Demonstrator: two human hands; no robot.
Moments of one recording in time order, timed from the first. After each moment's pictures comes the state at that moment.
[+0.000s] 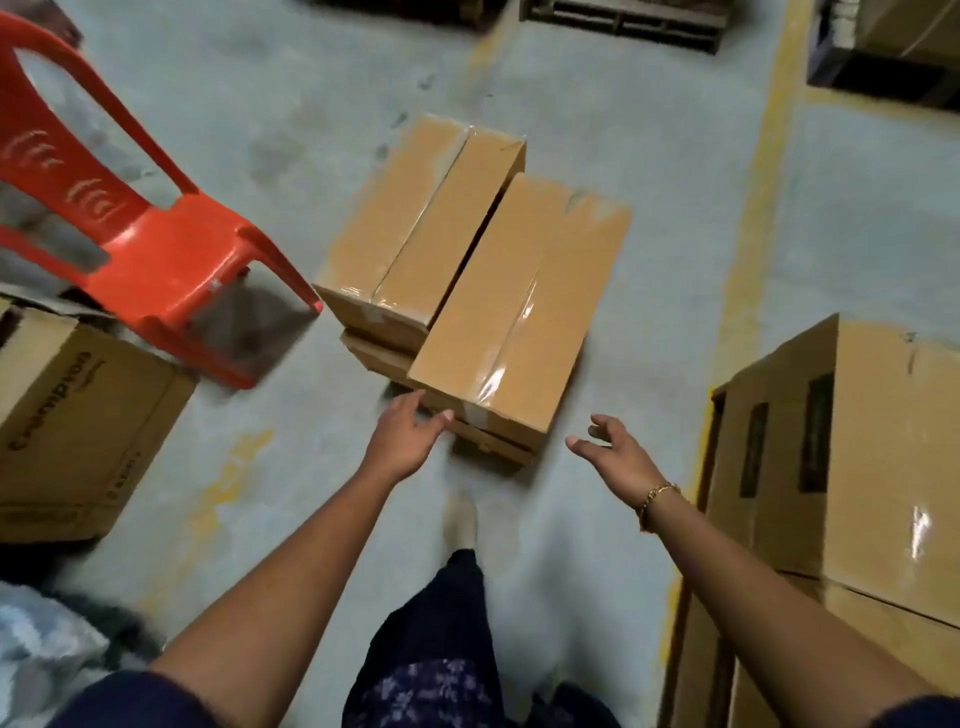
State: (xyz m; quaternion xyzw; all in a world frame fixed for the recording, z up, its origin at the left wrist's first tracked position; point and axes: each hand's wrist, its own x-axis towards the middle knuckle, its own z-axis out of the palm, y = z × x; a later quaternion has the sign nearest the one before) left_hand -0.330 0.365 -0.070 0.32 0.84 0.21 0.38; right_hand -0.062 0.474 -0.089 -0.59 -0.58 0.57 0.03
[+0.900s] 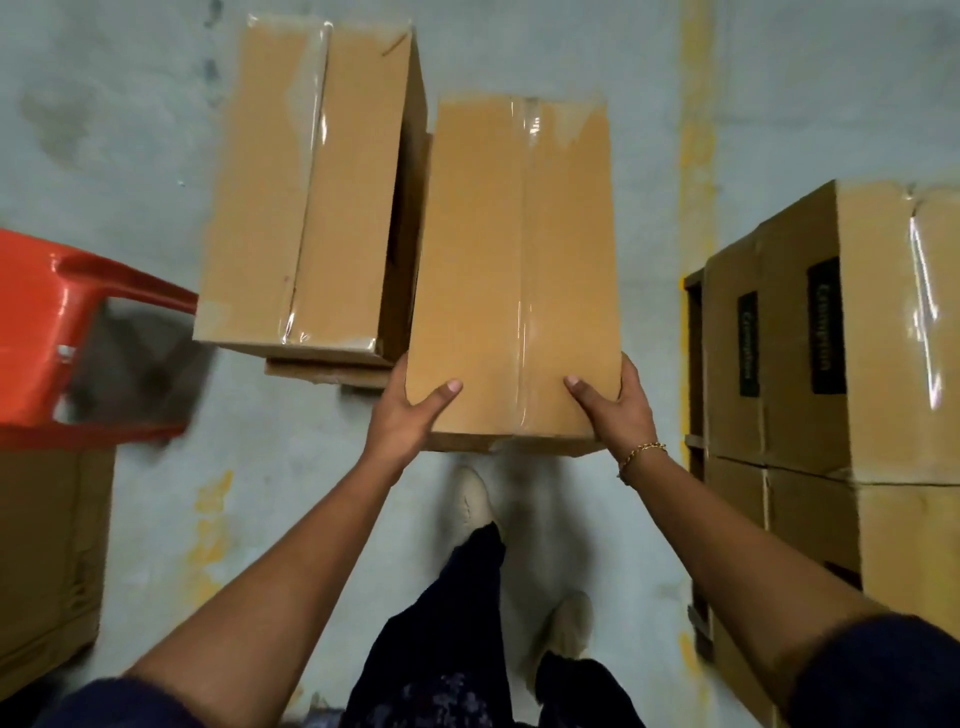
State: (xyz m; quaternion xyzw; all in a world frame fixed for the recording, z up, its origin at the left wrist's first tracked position) left_hand -0.418 0.510 -0.180 0.30 0.75 0.26 0.53; right_hand -0.151 0.556 -0.187 -0.74 -0.37 0.53 0.20
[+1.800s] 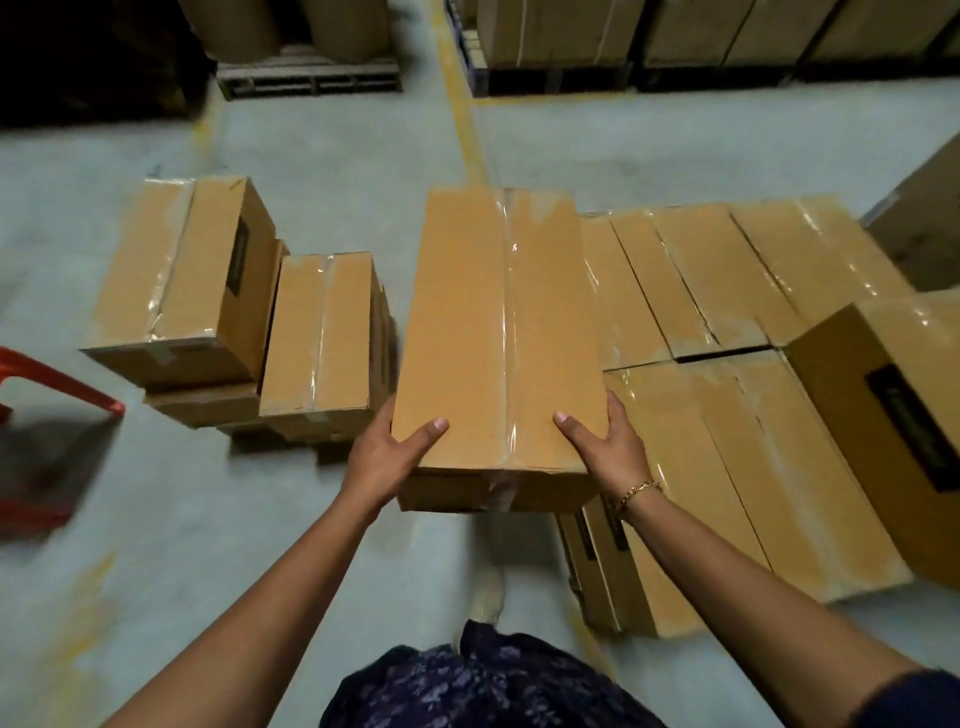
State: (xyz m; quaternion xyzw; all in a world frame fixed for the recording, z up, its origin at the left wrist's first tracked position) left_hand -0.082 0.222 0.000 0.49 0.67 0.27 0.49; right_hand 0.207 0.209 0.005 -0.76 -0.42 0.41 0.26
